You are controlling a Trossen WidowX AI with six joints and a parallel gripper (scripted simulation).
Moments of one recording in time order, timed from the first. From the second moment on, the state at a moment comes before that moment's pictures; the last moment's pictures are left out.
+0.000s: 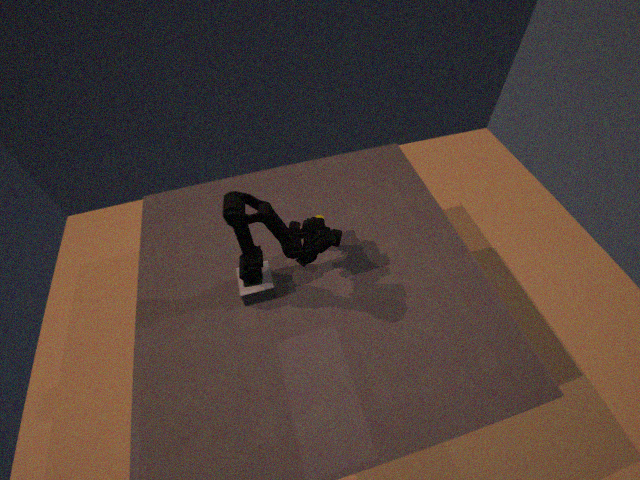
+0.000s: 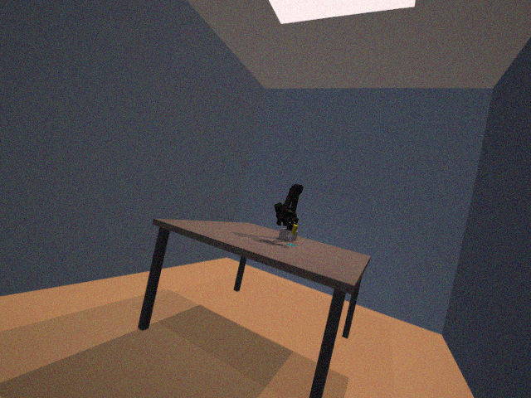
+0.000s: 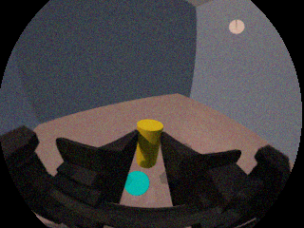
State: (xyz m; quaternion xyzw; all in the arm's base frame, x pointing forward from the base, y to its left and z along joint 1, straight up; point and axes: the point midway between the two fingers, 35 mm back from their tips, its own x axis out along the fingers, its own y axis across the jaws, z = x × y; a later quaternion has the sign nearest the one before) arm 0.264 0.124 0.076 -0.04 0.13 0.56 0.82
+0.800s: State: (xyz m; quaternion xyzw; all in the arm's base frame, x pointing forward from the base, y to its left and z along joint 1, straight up) arm 0.243 0.115 0.085 -0.03 0.07 0.57 0.82
